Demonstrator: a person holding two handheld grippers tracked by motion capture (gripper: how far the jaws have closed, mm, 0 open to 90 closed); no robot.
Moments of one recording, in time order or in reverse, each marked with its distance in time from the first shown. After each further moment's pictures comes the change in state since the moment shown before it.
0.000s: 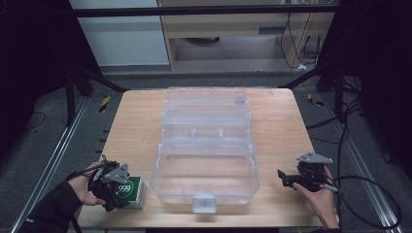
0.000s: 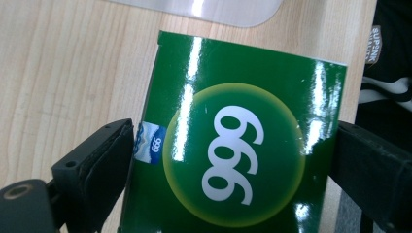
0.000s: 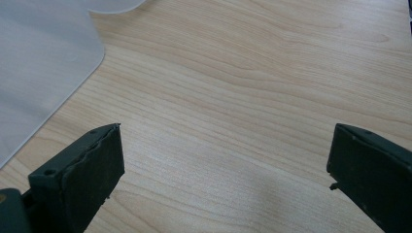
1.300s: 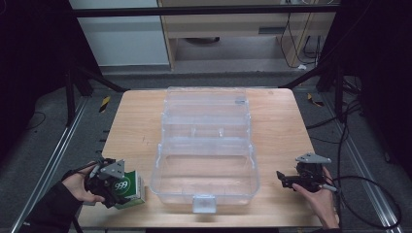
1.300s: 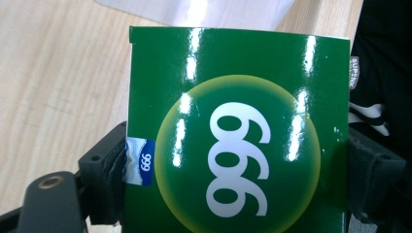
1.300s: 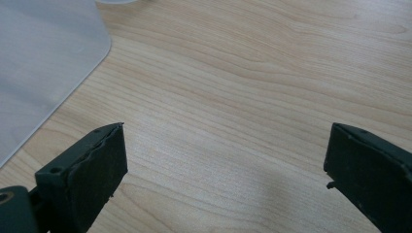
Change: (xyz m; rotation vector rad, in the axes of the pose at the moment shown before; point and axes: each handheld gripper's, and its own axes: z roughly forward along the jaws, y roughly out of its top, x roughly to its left) left arm 0.001 0.002 -0.021 -0.062 -0.014 -0.094; right arm 0.001 -0.001 0.001 0.026 0.028 0.003
